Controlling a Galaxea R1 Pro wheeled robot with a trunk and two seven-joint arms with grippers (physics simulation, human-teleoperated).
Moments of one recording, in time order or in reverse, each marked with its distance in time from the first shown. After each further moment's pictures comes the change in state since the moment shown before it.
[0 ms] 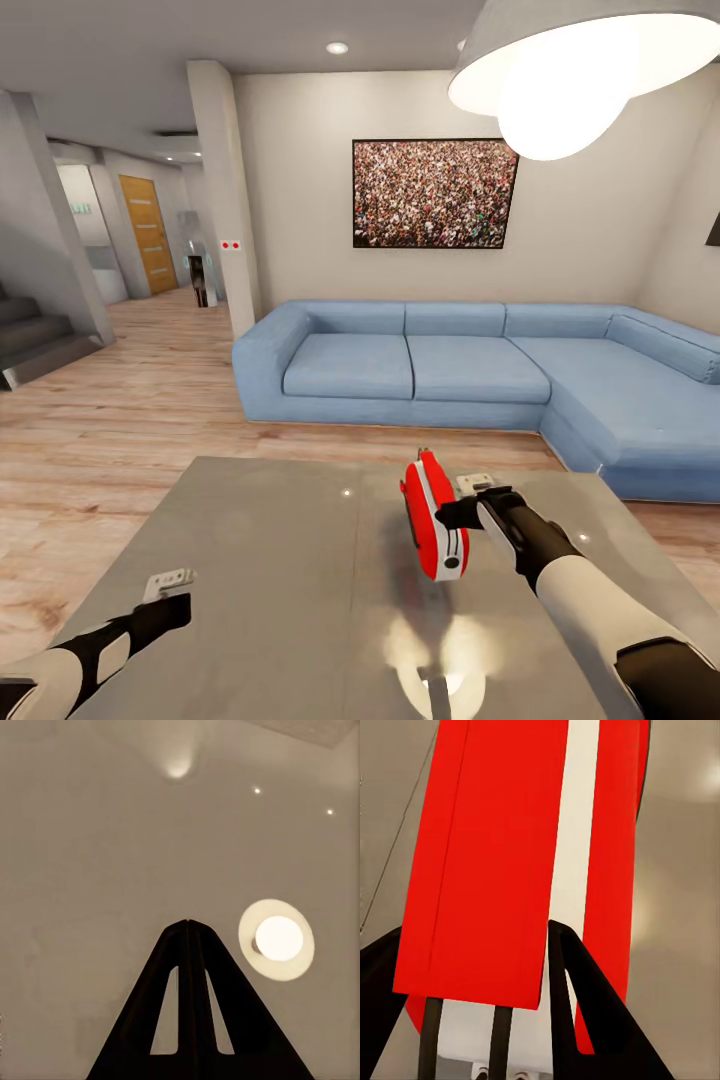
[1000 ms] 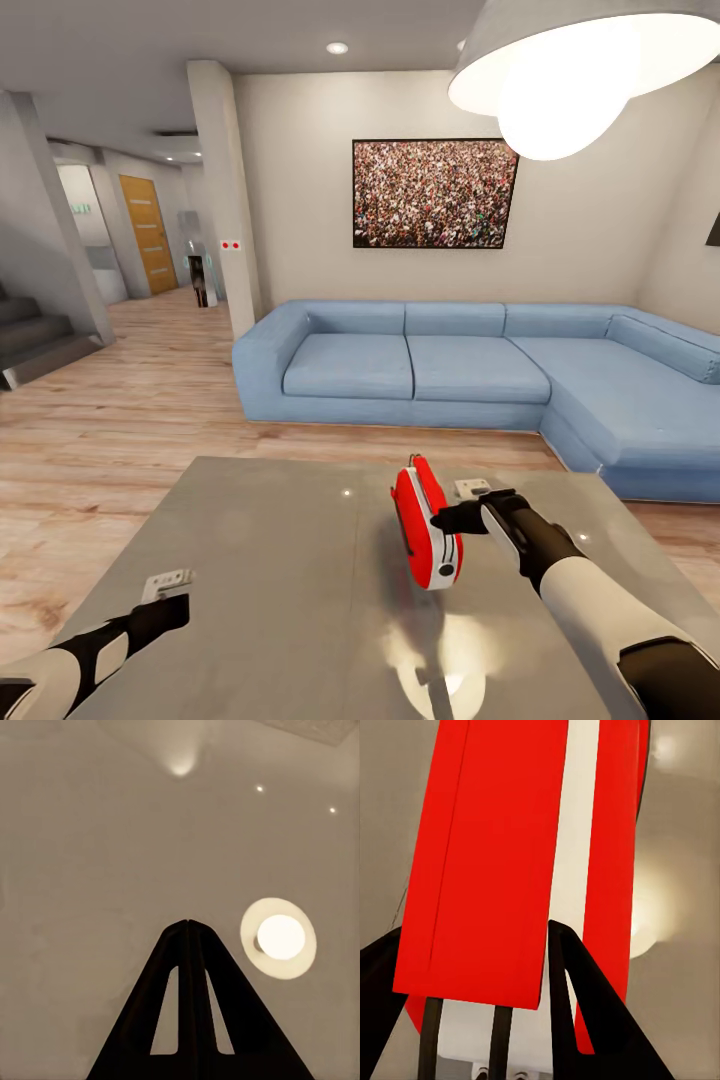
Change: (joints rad) left arm 0.000 0.005 0.002 0.000 -0.003 0.007 0.002; right arm 0.000 -0.012 0.001 0.022 -0.004 0.002 0.107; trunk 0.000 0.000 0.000
